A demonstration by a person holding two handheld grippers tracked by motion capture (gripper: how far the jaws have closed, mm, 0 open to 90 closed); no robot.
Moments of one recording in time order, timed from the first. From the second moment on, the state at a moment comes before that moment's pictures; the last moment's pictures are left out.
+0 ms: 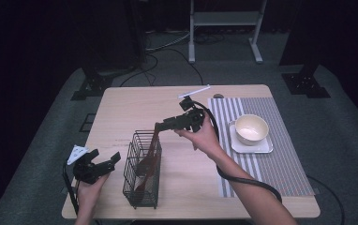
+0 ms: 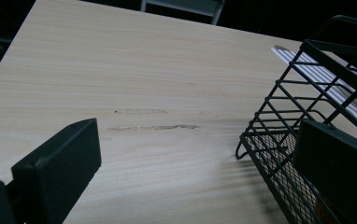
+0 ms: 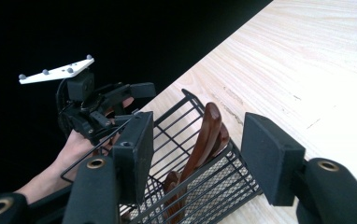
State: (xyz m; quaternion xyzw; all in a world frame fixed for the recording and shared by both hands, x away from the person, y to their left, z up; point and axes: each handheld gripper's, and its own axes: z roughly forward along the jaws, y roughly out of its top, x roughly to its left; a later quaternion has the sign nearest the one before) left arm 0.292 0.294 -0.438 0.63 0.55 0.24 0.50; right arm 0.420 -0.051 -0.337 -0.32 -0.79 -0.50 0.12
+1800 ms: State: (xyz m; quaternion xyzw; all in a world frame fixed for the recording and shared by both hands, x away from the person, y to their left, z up) left arm 0.292 0.295 -0.437 0.63 0.55 0.24 0.50; right arm 0.426 -0.041 -0.340 -0.32 -0.79 -0.51 0.13
